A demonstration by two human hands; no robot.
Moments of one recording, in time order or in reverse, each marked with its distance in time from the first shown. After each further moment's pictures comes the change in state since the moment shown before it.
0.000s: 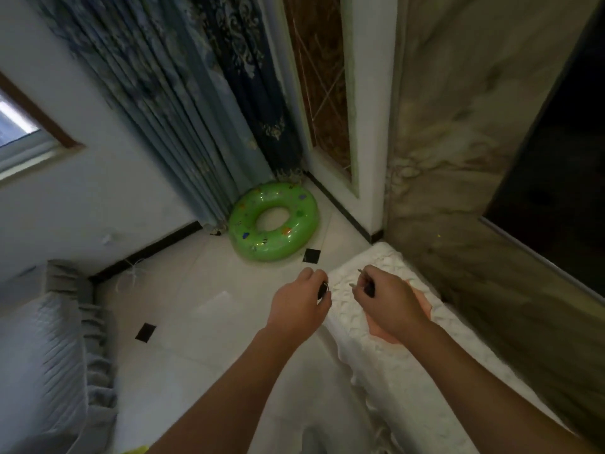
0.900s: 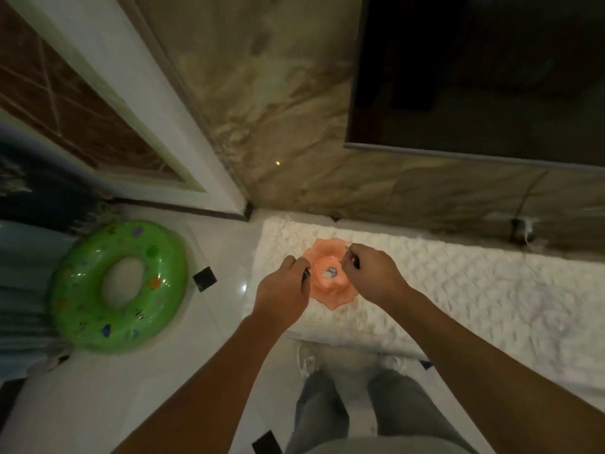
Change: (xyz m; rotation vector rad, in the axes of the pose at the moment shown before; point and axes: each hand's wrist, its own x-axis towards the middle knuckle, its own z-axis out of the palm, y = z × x) left_hand 0.190 -0.042 0.136 -0.058 -0.509 0.651; right_hand 0.070 0.077 0.049 0.034 0.366 0.728
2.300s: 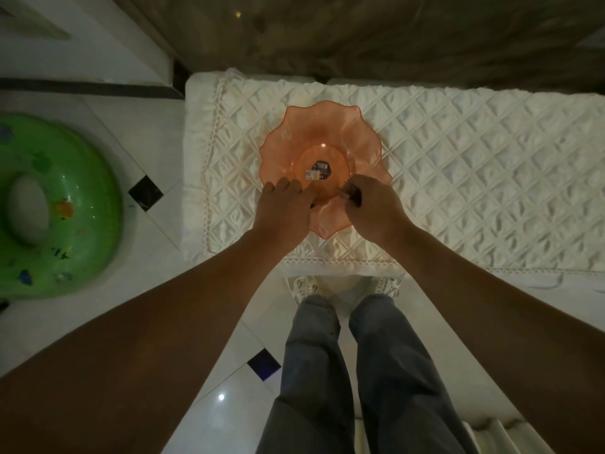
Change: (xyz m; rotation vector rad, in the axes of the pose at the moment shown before) left_hand 0.110 -0.111 0.275 0.389 -0.255 0.209; right_hand 0.118 0.204 0.228 0.127 -0.068 0.182
